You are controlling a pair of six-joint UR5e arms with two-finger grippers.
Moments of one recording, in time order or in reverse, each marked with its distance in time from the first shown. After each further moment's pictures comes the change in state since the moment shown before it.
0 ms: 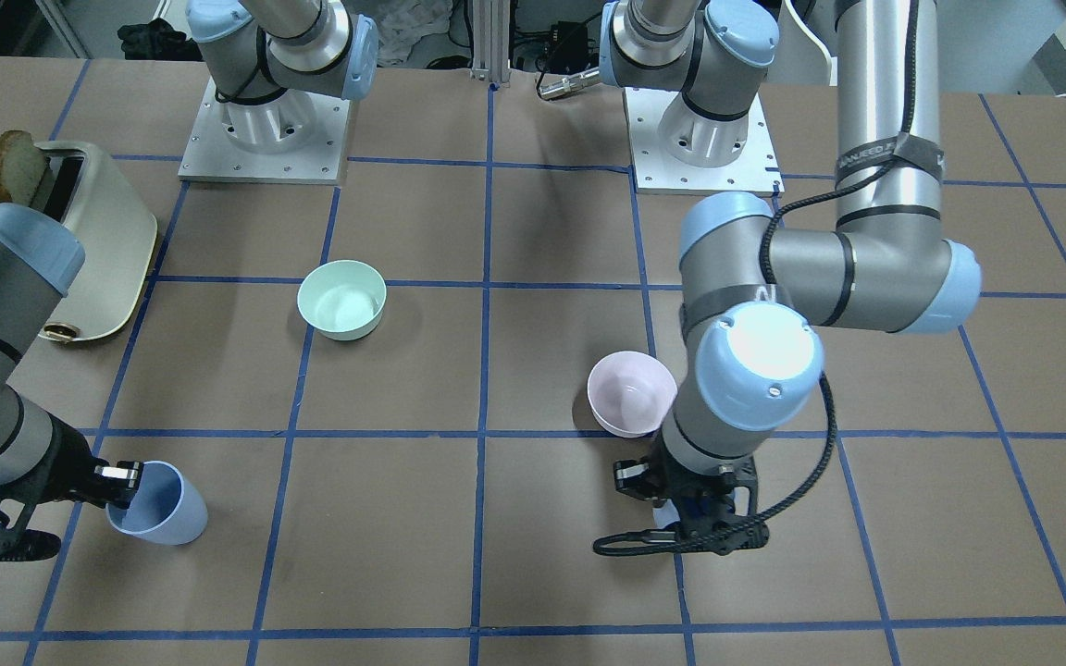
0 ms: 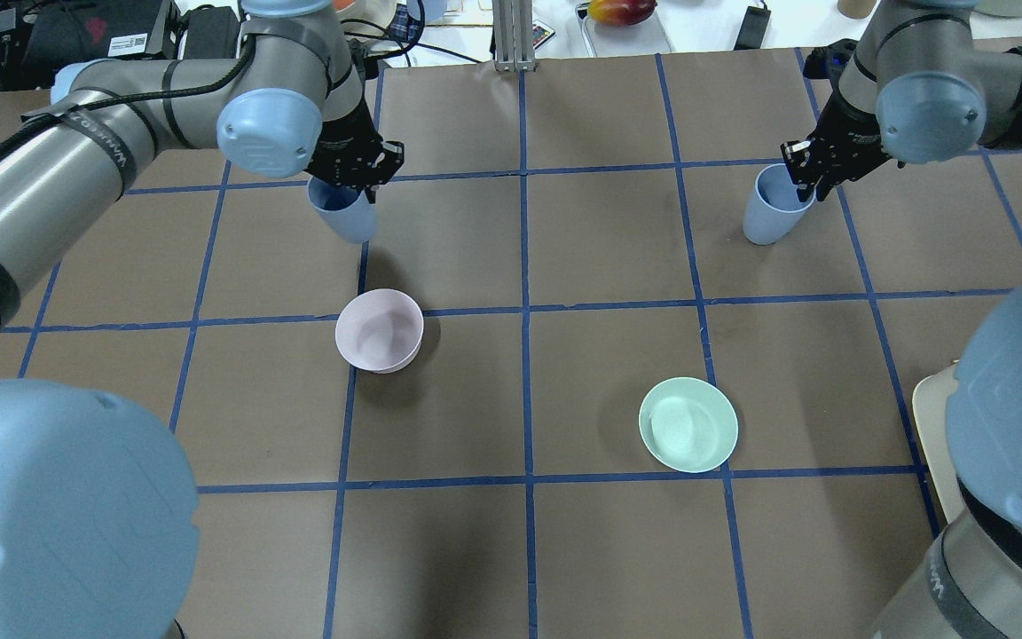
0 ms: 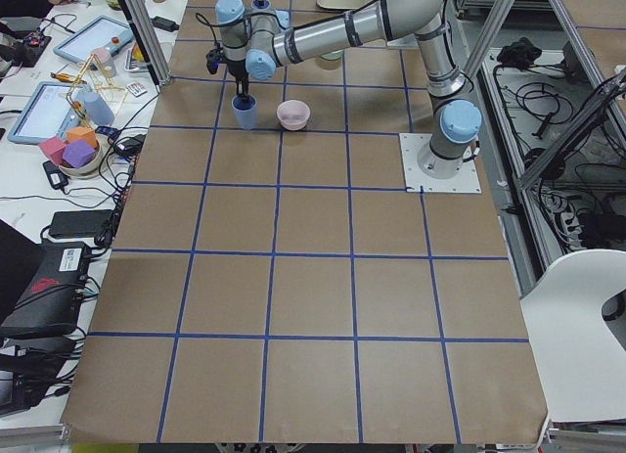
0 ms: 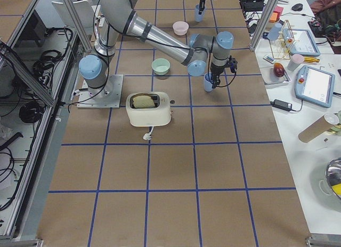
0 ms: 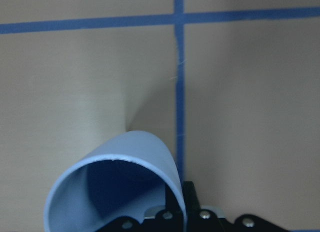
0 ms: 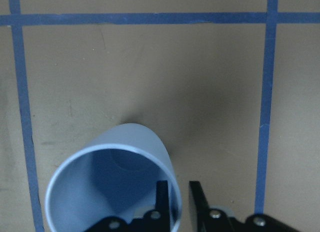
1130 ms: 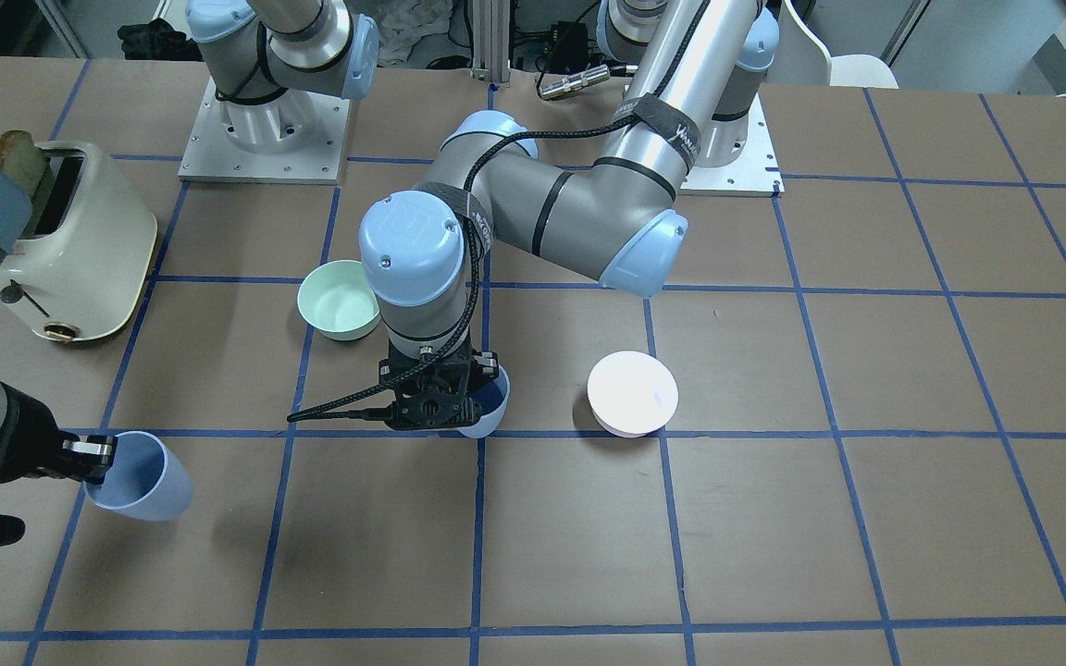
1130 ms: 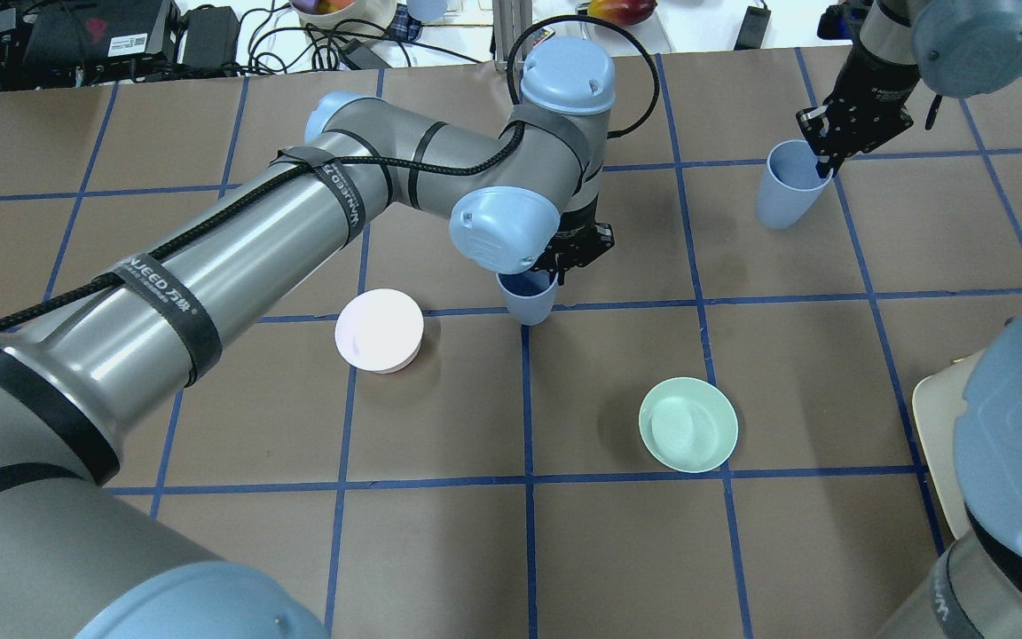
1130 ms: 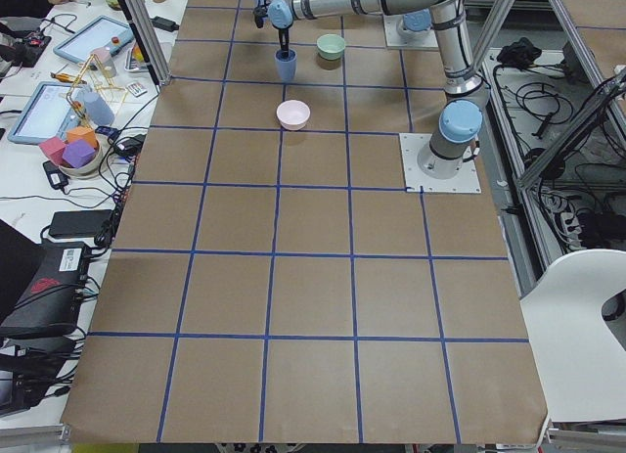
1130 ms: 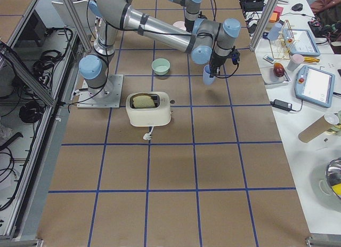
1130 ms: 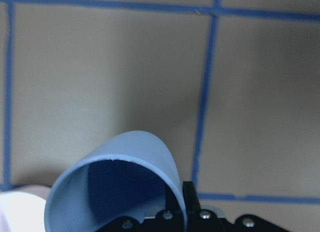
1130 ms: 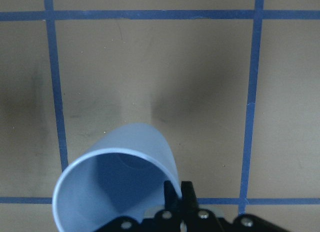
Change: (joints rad) left arm -0.344 -0.036 -0.011 -0.037 -0.024 -0.348; right arm 0.009 -0.035 -0.128 0.222 0.003 -0.007
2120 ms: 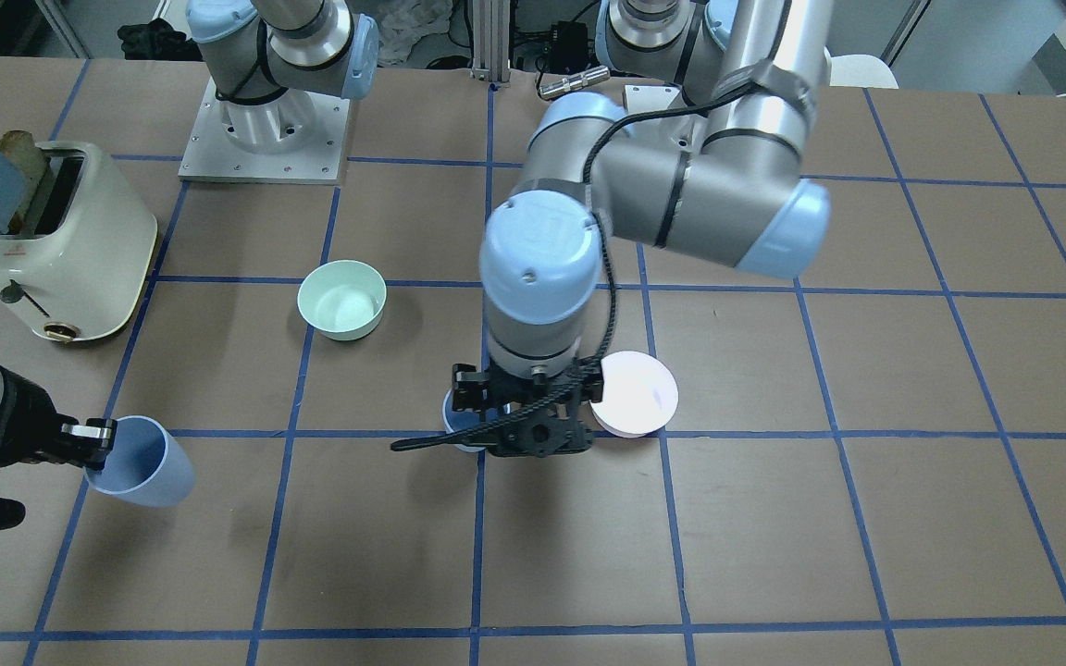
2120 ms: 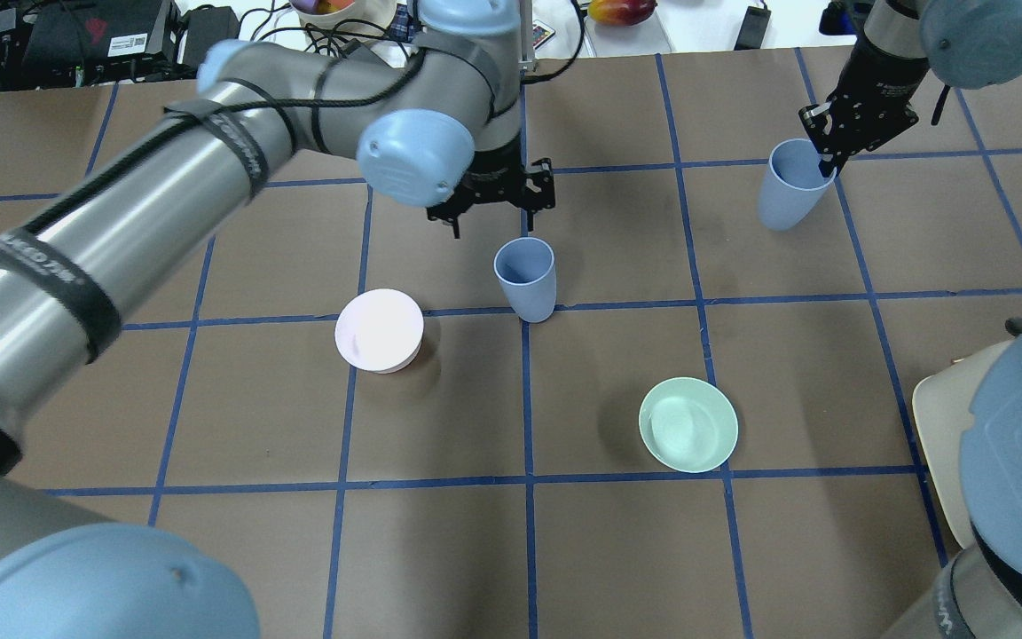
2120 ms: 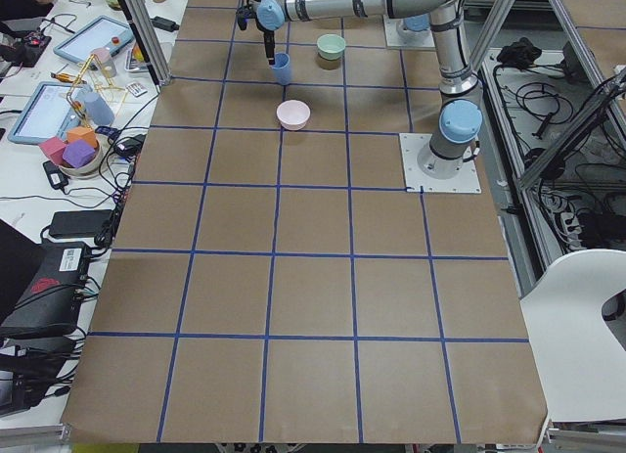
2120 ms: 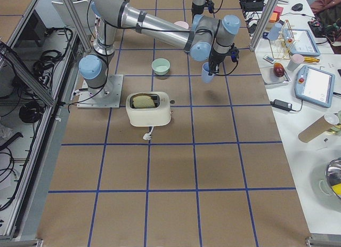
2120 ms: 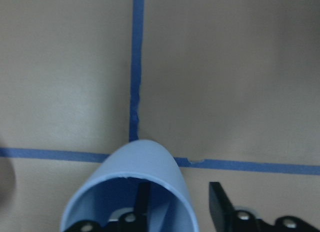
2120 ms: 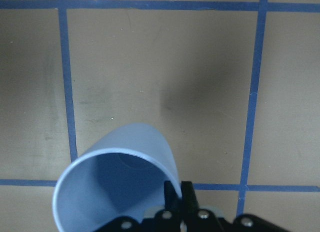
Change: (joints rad) left arm 0.186 0.104 0.058 -0.181 -0.017 0.222; right arm 0.008 -0.038 -0.003 0.046 0.000 -0.008
